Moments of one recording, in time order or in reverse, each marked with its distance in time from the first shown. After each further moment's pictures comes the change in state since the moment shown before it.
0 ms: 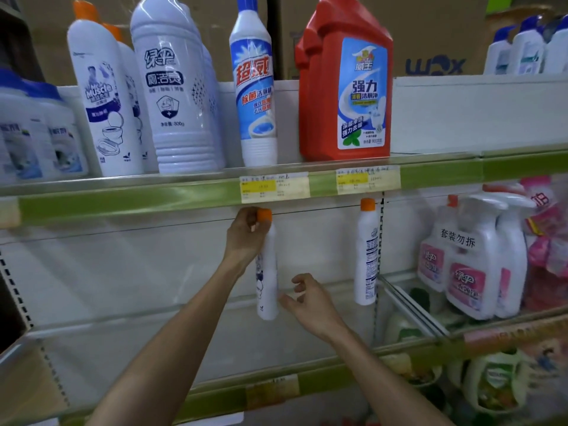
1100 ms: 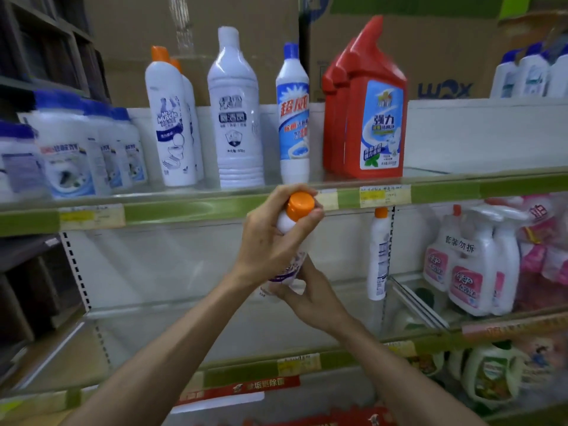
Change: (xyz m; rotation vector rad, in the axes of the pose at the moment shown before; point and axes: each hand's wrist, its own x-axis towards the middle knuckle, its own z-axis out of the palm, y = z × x) left_hand -0.116 0.138 -0.094 -0.174 -0.087 0.797; right_hand -0.071 -0.116 0.001 0.219 -0.036 -0.452
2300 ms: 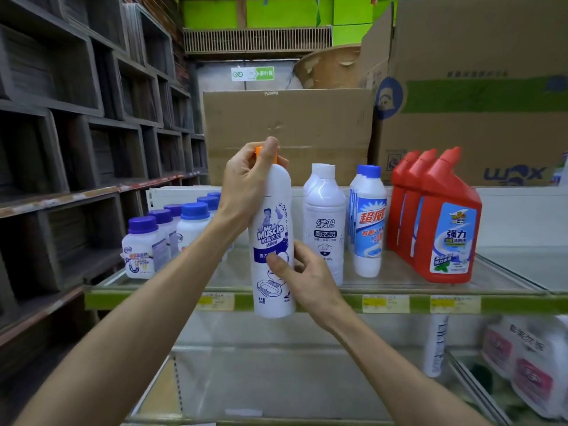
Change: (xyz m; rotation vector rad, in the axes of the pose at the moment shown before) left_hand 0.214 0.056 -0.194 0.021 0.272 -0.457; right_hand 0.135 -0.231 0.061 0.469 -0.088 0.095
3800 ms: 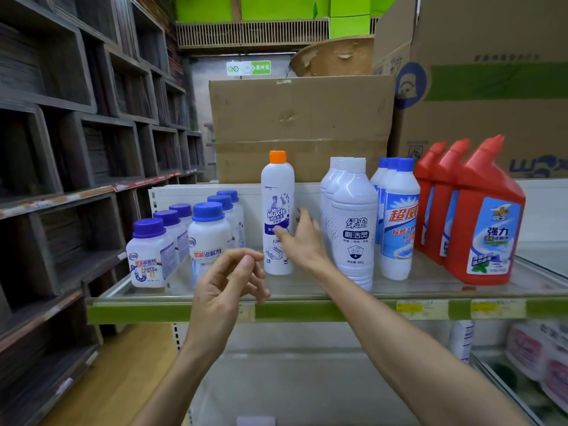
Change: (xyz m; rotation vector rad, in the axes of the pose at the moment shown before) left_hand -0.116 -0.084 -0.080 -0.195 -0.071 -0.089; right_hand 0.118 0.038 0.025 -0.641 0.278 0.053
